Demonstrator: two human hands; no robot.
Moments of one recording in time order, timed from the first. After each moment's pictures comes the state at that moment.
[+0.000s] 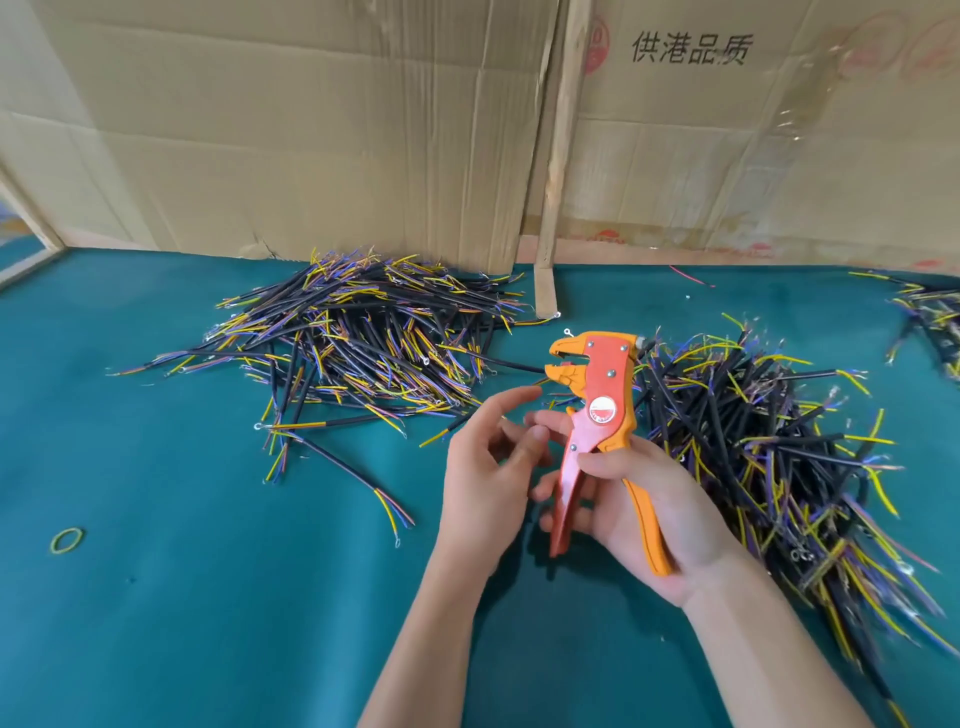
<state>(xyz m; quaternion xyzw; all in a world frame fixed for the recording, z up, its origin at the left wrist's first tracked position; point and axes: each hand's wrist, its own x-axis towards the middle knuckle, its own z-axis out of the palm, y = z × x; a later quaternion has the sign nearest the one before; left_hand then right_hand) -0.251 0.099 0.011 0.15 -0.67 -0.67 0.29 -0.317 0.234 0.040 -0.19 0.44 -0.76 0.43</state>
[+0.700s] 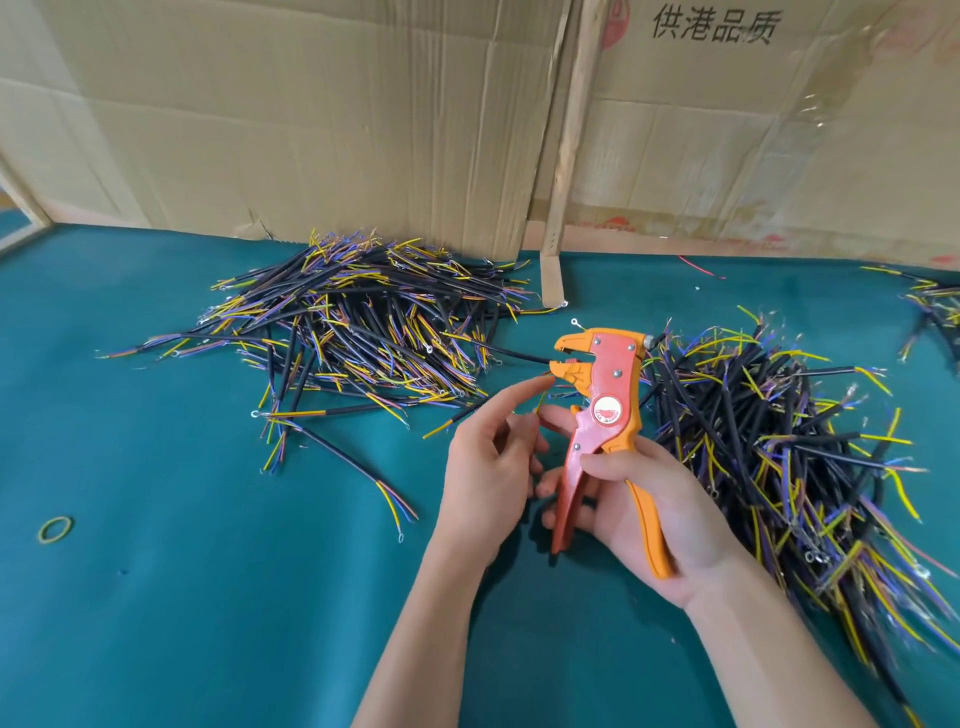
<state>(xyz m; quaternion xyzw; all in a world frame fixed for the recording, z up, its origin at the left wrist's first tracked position) -0.255 0.093 0.011 0.17 -0.67 -0.68 0.26 -0.317 0.229 0.031 -0.17 0.45 -0.76 0.43</state>
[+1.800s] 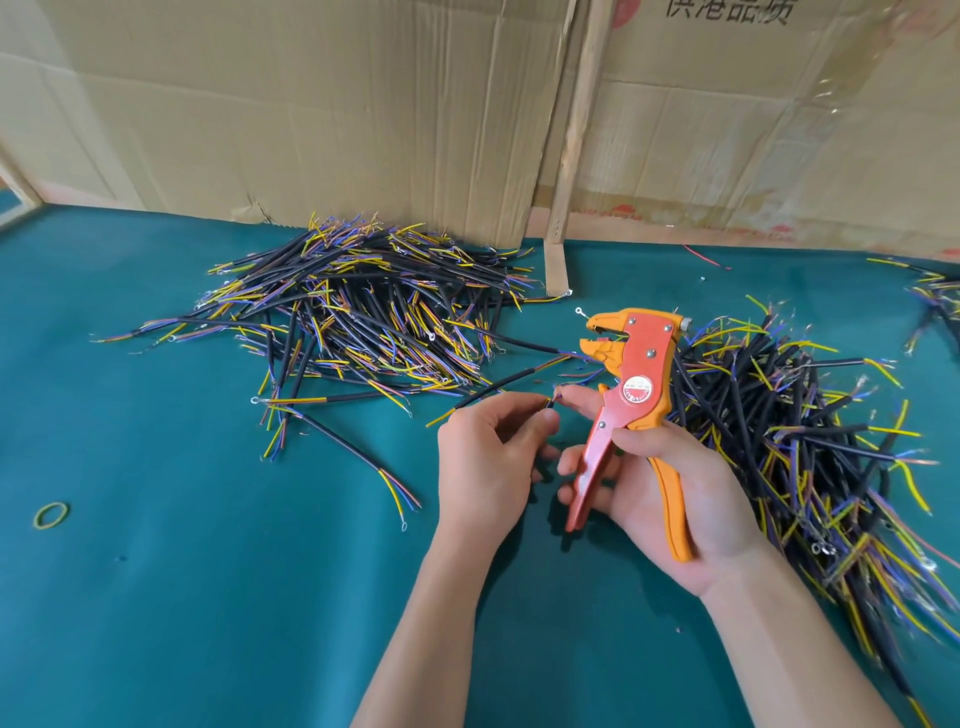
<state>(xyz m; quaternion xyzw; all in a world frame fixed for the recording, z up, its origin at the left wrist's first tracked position) -0.251 0.092 0.015 0.23 -0.71 -0.61 0.28 -0.320 0.234 0.036 -0.17 0.45 -0.78 0.40</state>
